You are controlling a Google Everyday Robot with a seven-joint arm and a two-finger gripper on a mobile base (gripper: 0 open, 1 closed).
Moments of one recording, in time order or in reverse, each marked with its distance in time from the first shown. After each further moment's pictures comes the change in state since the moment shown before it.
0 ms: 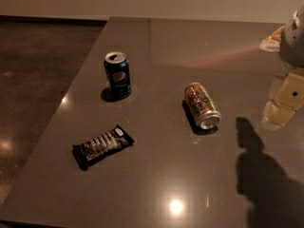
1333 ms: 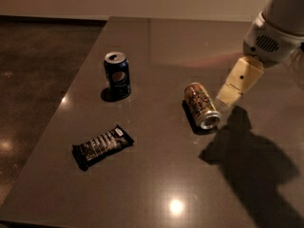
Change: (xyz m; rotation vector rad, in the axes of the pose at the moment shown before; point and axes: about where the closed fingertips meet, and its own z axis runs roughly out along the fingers) arm -0.027 -0.022 0.051 -0.159 0.049 0.453
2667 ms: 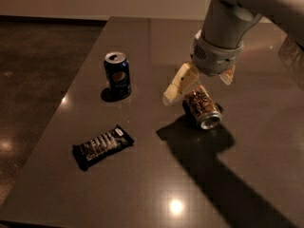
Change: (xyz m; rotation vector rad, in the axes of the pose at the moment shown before) arm -0.063 0.024 0.062 0.003 0.071 0.367
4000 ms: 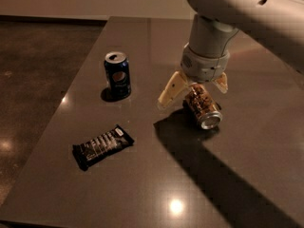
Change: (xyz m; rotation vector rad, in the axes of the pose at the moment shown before) arm -0.005 -0.001 0.031 0.038 0.074 0.112
